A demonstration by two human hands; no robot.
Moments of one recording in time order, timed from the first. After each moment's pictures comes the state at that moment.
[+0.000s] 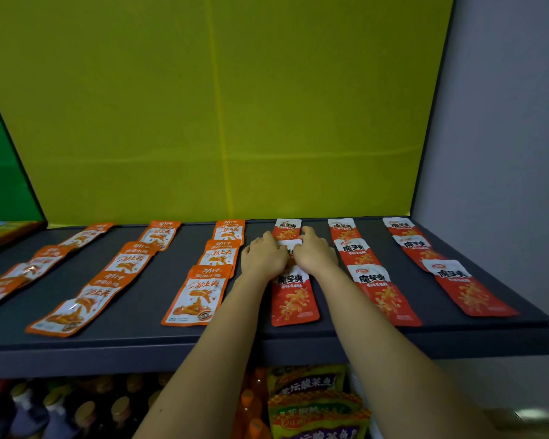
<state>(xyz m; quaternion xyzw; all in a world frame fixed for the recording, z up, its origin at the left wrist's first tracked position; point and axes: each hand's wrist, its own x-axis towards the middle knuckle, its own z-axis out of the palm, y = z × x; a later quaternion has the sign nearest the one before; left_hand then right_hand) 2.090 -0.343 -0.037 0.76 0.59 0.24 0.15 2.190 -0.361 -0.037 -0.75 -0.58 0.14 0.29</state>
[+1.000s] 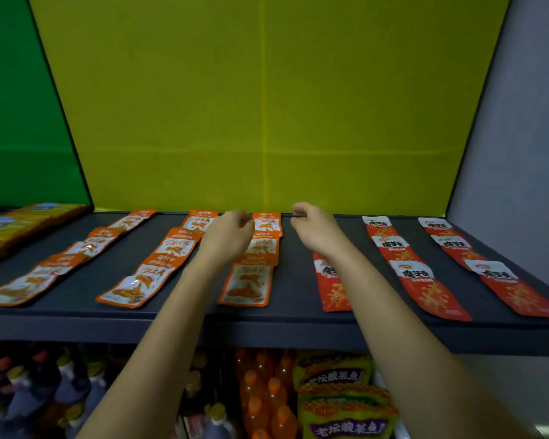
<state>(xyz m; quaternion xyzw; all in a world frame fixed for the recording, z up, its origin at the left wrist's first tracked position) 1.963 -0.366 0.004 0.74 0.56 0.36 0.10 2.117 -0.378 0.007 -0.63 -0.65 0.15 0.40</state>
